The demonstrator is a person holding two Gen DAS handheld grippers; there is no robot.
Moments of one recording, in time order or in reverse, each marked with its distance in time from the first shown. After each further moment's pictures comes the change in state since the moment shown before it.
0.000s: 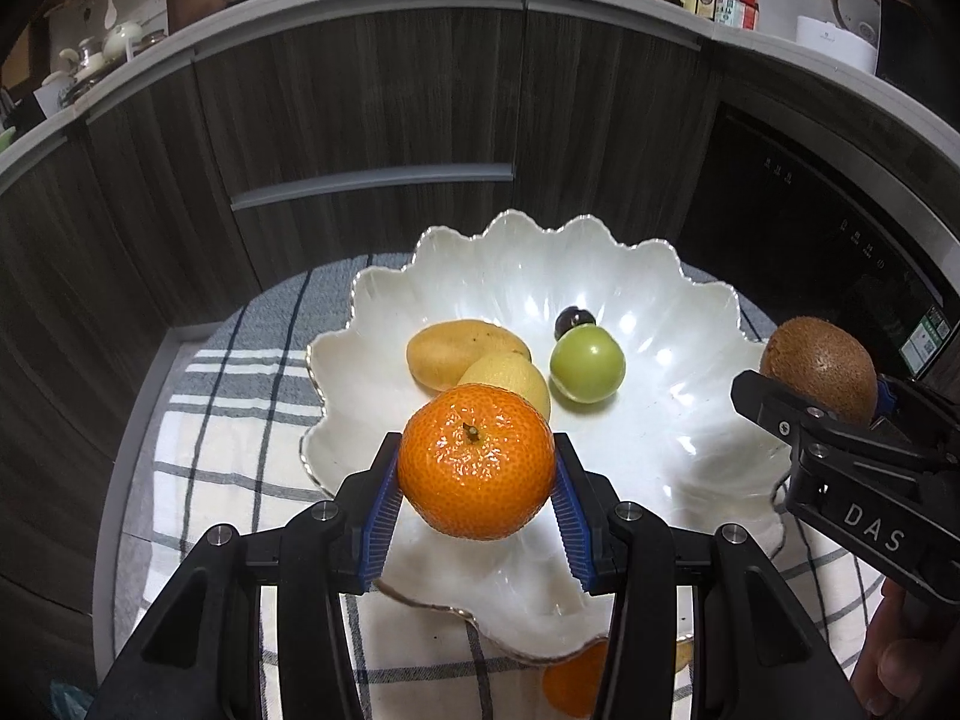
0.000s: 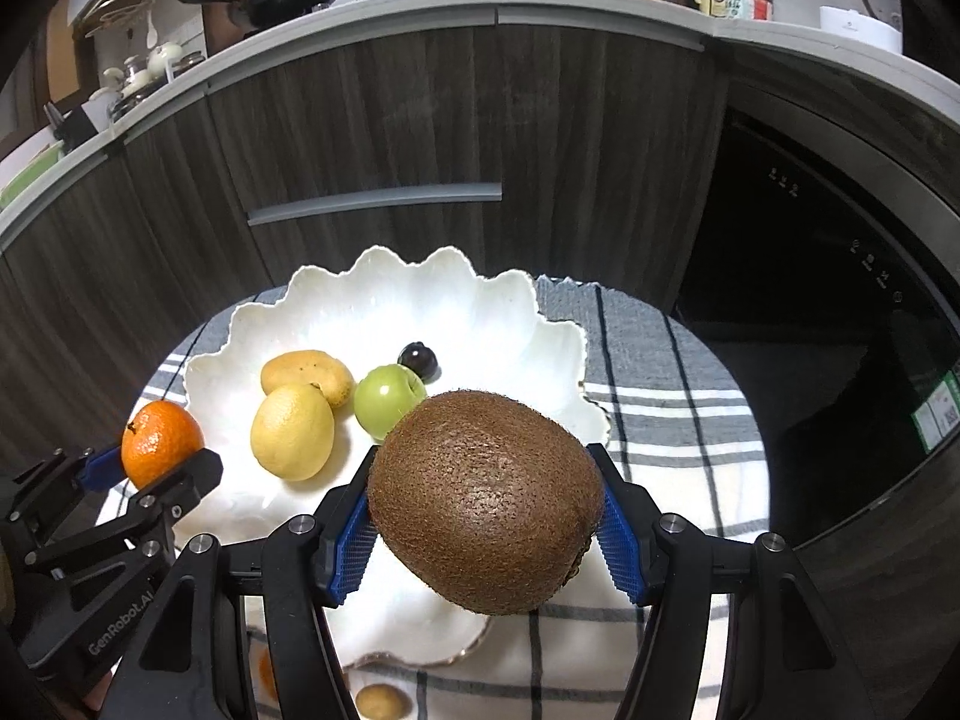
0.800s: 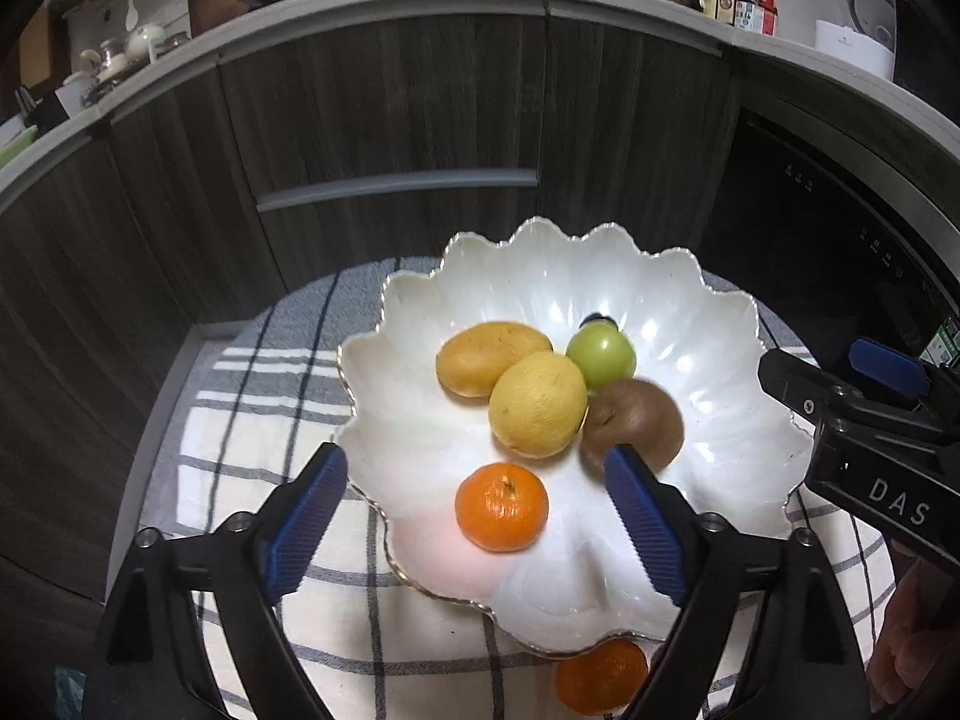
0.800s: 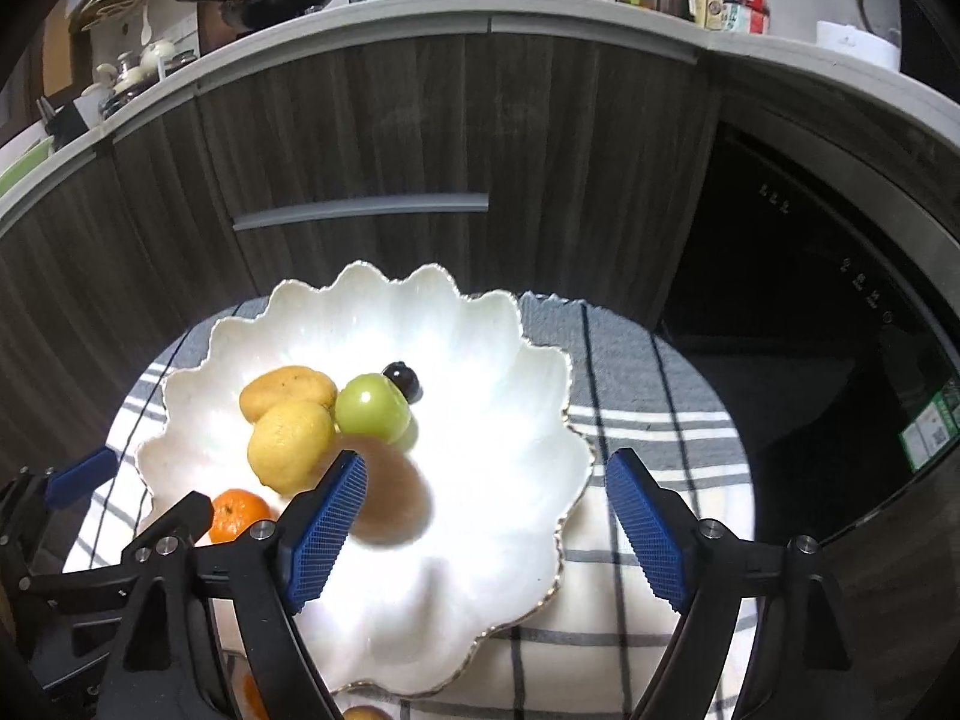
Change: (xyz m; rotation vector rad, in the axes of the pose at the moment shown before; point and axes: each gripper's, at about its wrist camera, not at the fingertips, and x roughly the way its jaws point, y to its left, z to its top) left arm -0.014 0.004 0.001 -0.019 -0.024 0.064; right arm -0.002 -0.002 0.010 -0.009 -0.027 -0.048
